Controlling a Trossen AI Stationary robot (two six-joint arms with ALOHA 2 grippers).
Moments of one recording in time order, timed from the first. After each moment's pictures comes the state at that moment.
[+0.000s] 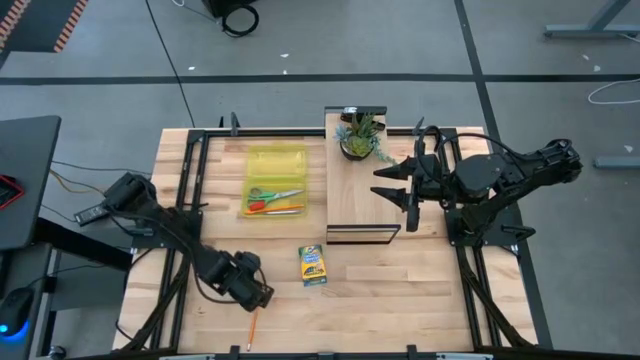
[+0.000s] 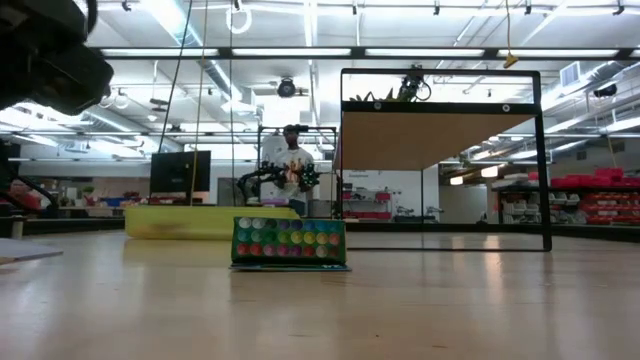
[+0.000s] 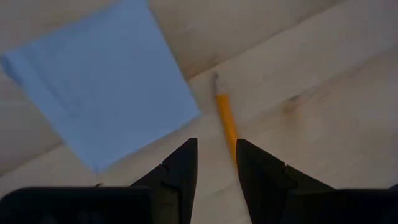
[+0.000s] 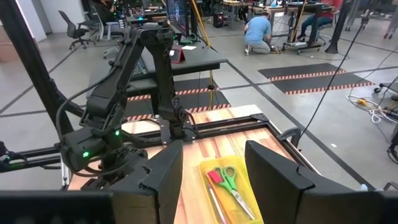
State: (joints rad) left arm -0.68 1.61 0.94 -0.63 -0.04 -1.80; right arm 0.38 1.12 1.38 -0.48 0.57 0.17
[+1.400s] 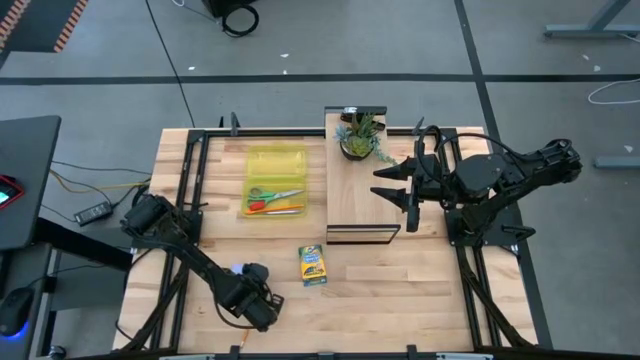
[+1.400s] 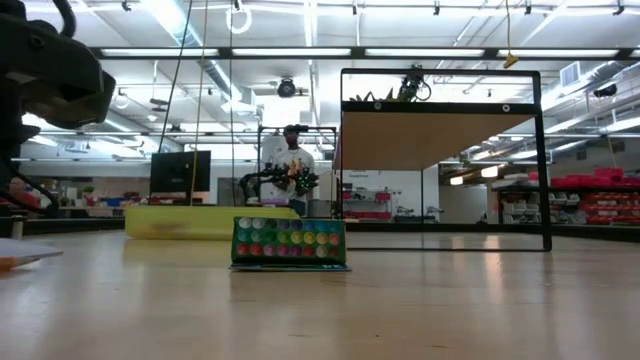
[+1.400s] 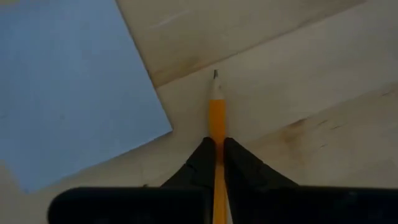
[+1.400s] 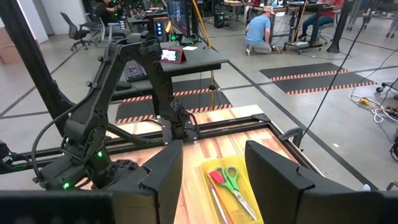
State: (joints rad) left arm -0.71 1.87 1.14 -0.73 -0.15 -1.90; right arm 0.38 1.12 1.38 -0.48 0.57 0.17
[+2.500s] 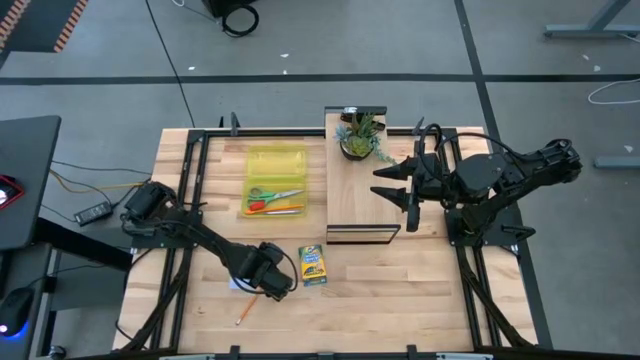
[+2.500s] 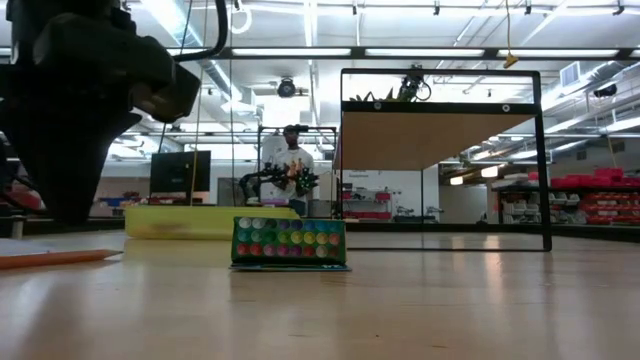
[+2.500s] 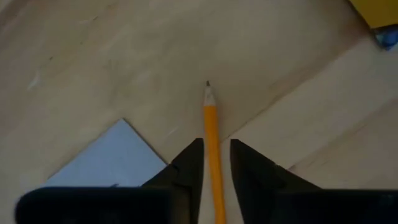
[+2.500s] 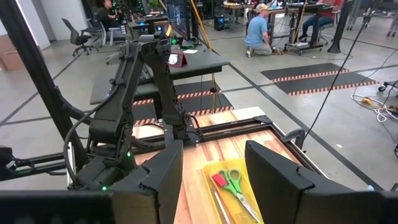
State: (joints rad) left arm -0.51 1.79 1.14 -0.80 -0.07 -1.40; right arm 0.38 1.12 1.38 -0.46 0.57 0.19
